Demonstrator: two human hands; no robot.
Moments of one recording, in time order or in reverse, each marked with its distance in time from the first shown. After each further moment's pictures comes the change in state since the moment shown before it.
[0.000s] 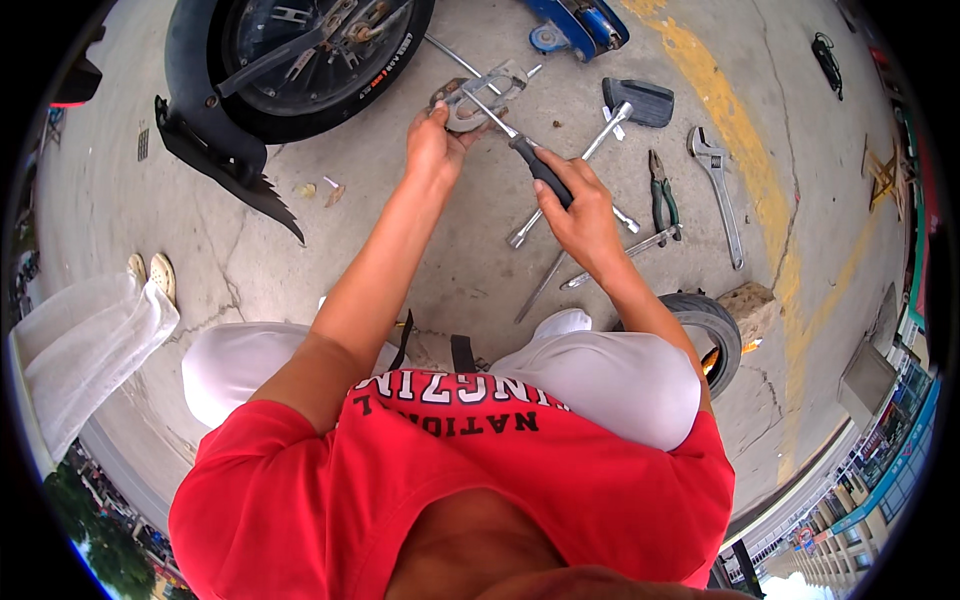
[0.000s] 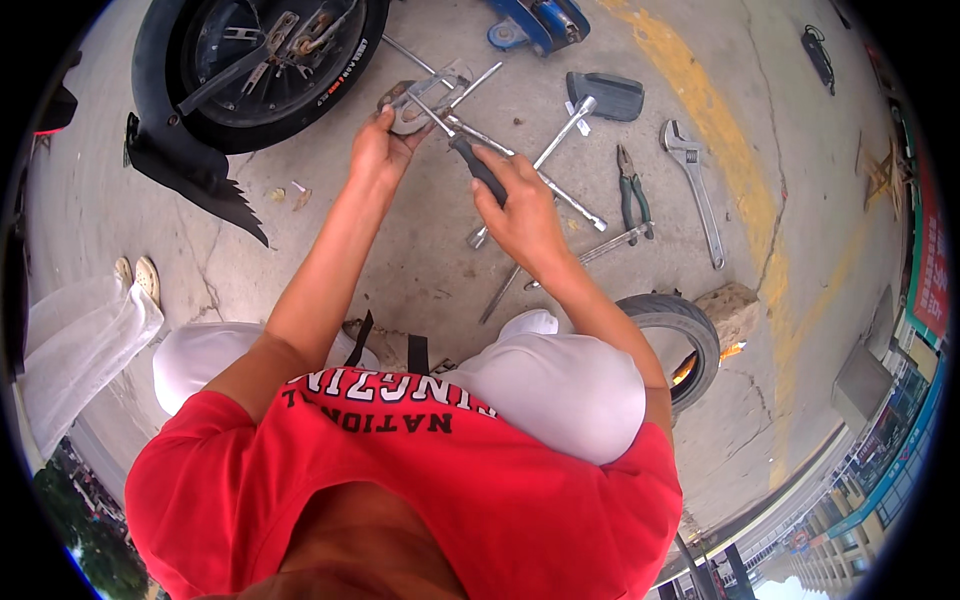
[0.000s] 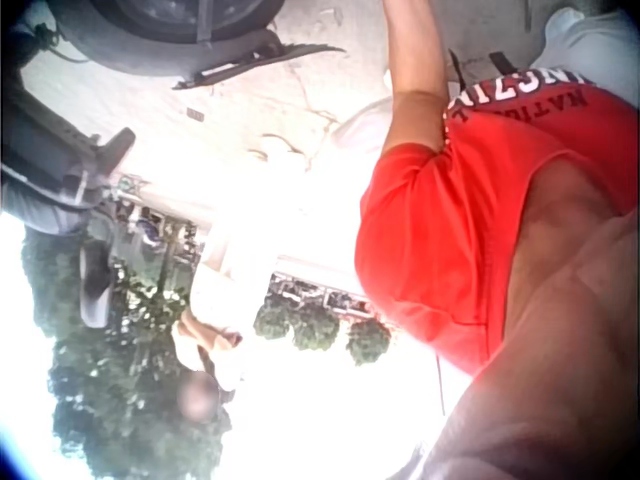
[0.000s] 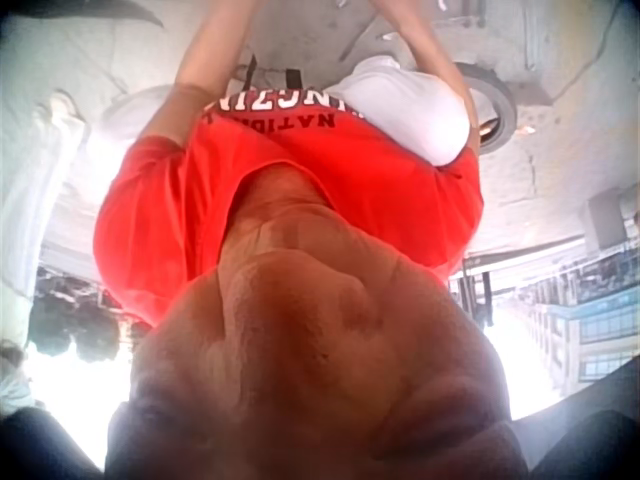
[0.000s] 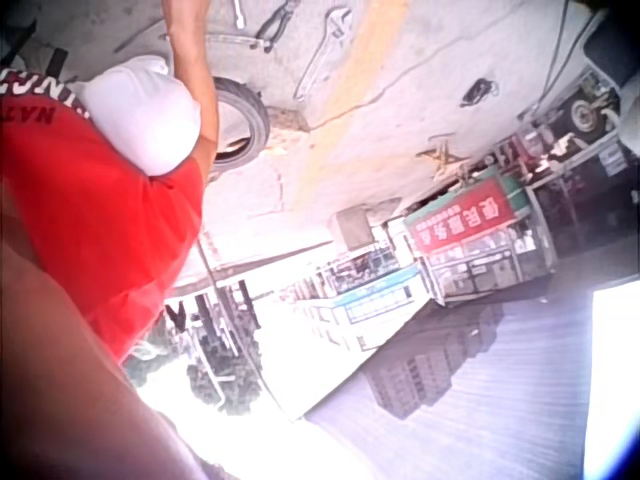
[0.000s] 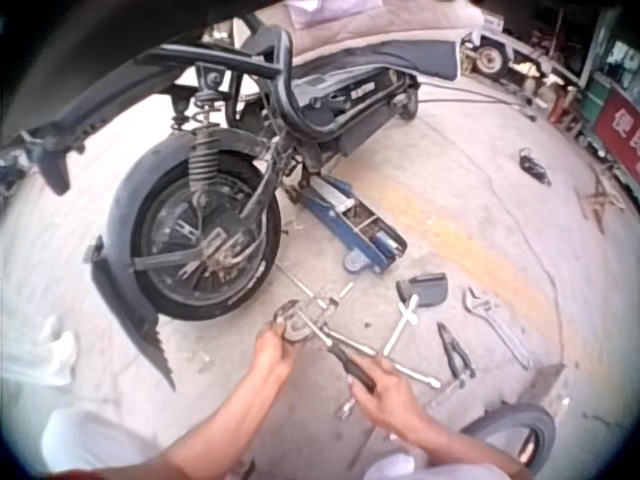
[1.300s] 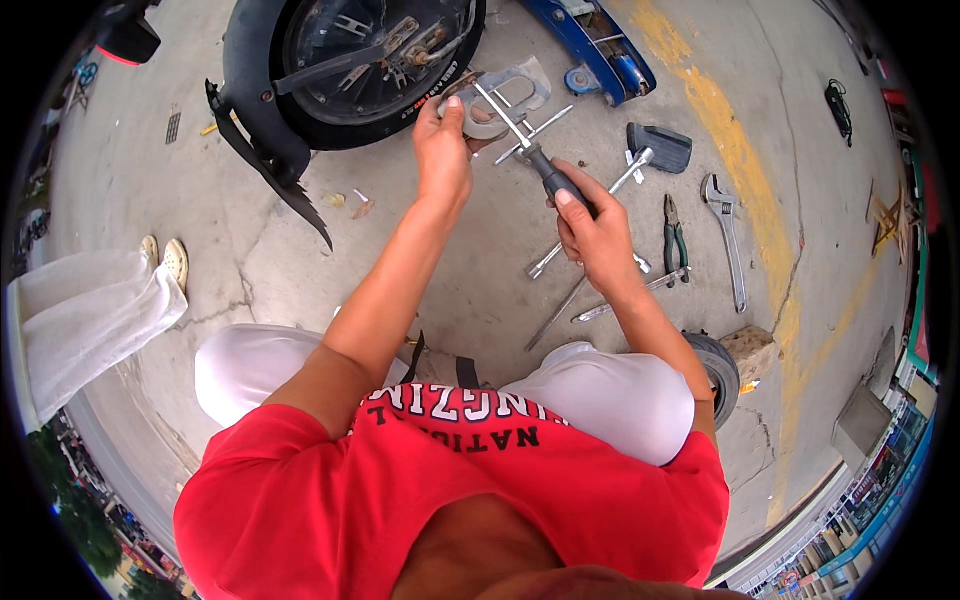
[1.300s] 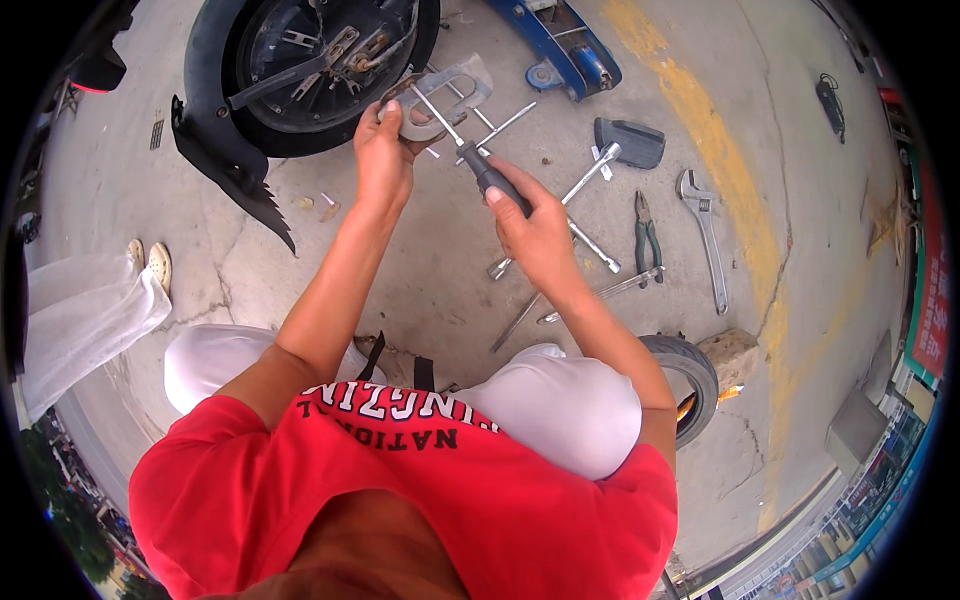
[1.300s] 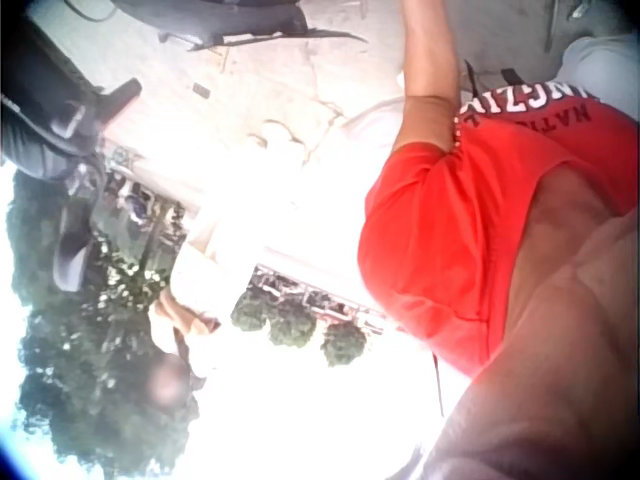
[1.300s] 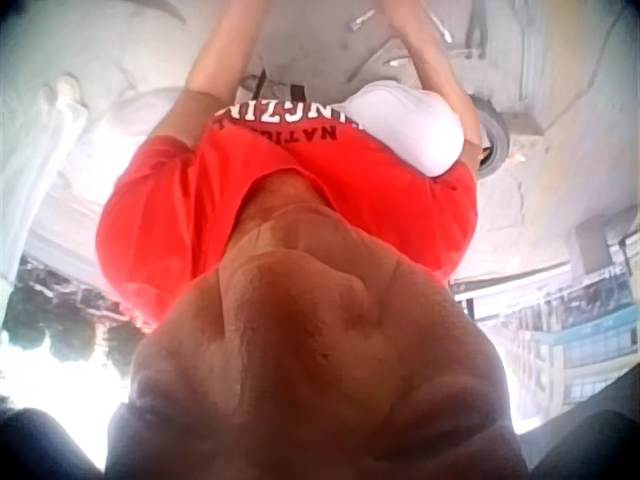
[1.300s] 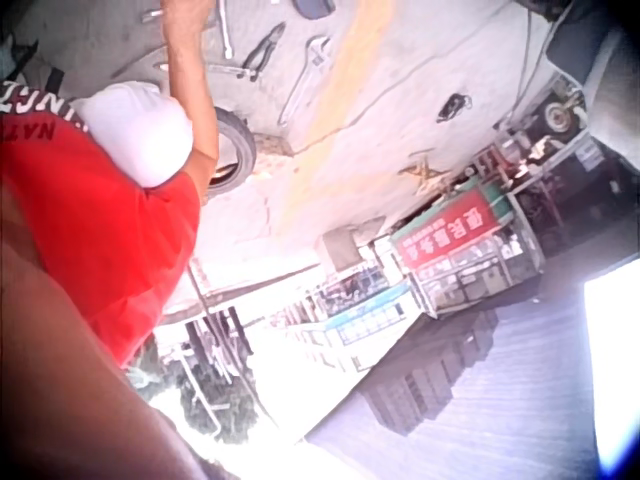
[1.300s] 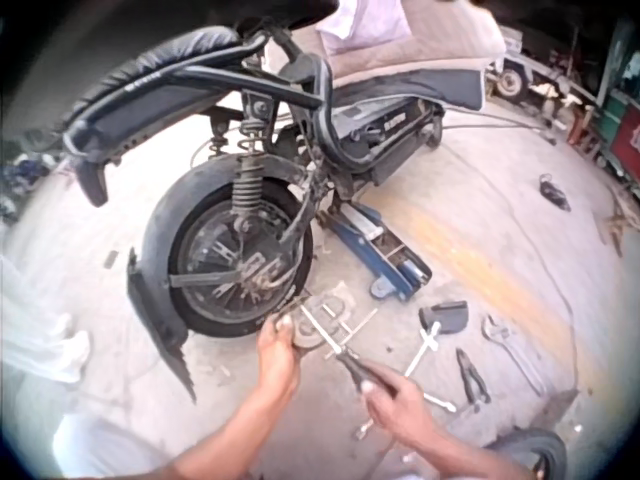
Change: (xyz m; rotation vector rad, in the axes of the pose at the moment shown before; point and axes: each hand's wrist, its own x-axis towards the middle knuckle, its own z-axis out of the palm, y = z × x) left_hand -0.018 0.047 0.018 0.229 -0.030 0.405; right_hand 0.025 -0.017 0.009 0.352 -0.028 -0.074
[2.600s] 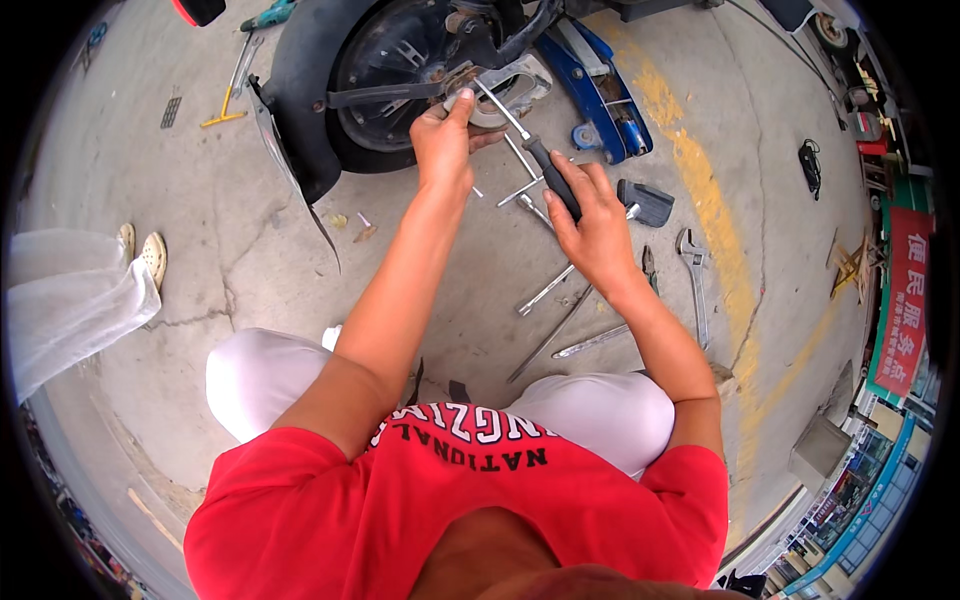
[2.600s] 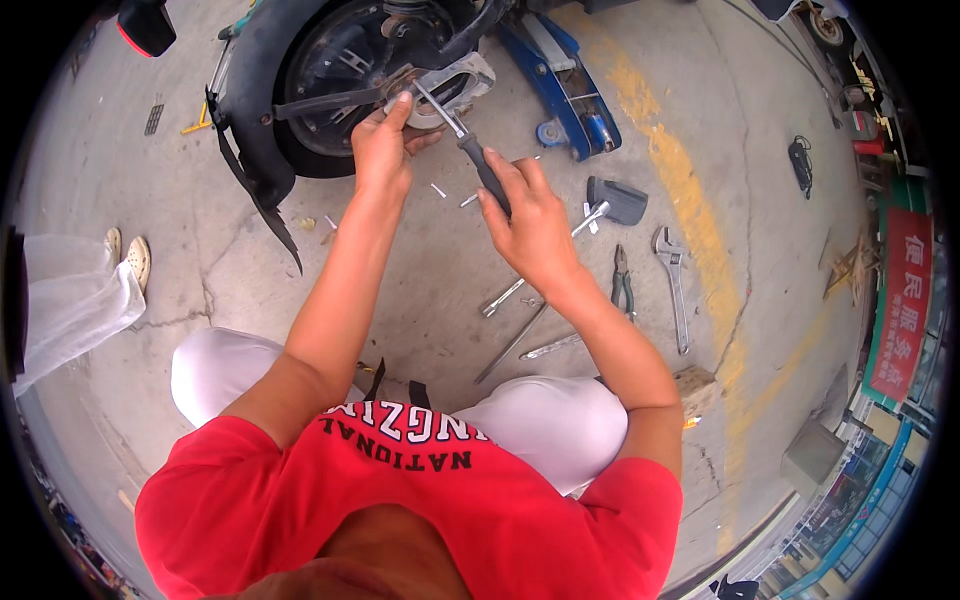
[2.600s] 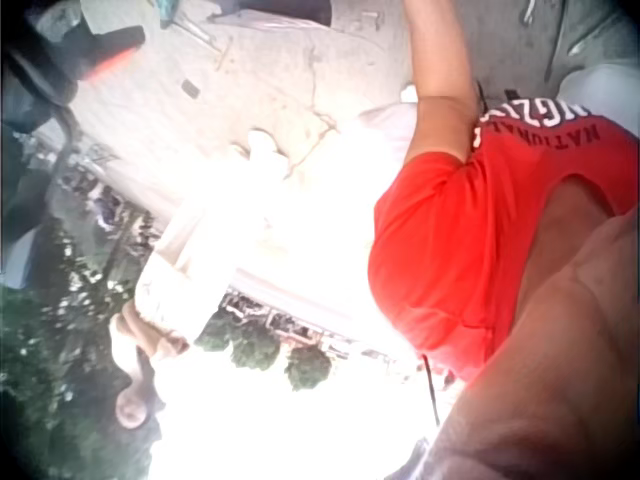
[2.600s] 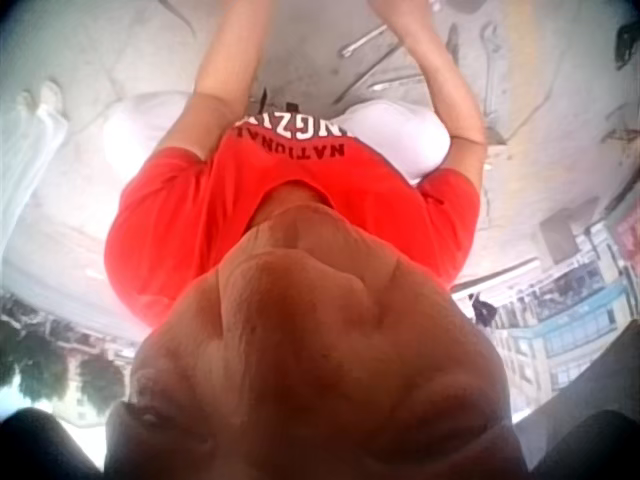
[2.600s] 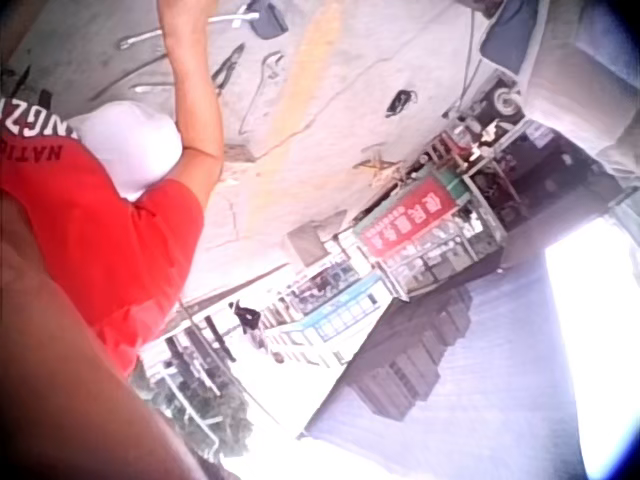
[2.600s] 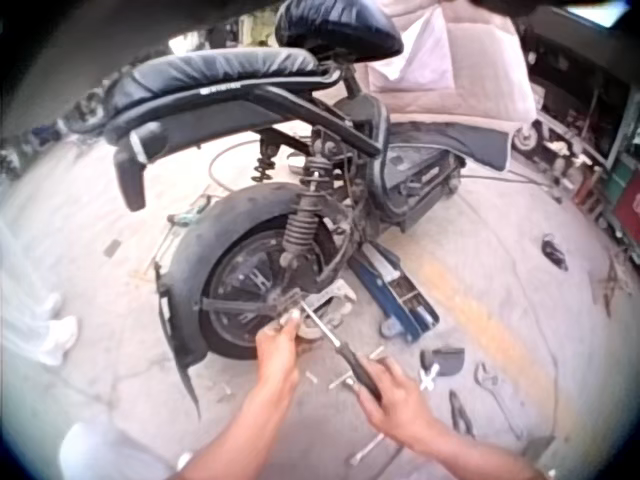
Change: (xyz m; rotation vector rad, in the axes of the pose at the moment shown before) left_hand 0.042 0.063 -0.003 -0.119 0.130 -0.033; right_hand 0.070 -0.064 0.025 -0.591 -0.060 -0.343
